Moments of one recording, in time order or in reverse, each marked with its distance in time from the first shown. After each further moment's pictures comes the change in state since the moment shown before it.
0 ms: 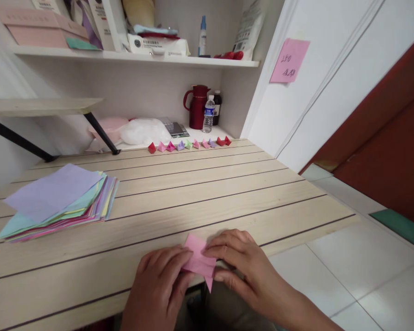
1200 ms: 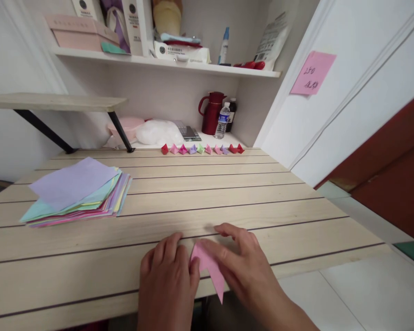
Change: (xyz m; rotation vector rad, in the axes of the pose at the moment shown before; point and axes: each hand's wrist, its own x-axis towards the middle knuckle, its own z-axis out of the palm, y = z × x) left_hand 0.010 0.016 0.023 0.364 -0.052 -0.354; right_hand 0.021 0.009 0.028 -0.230 0.224 -0.065
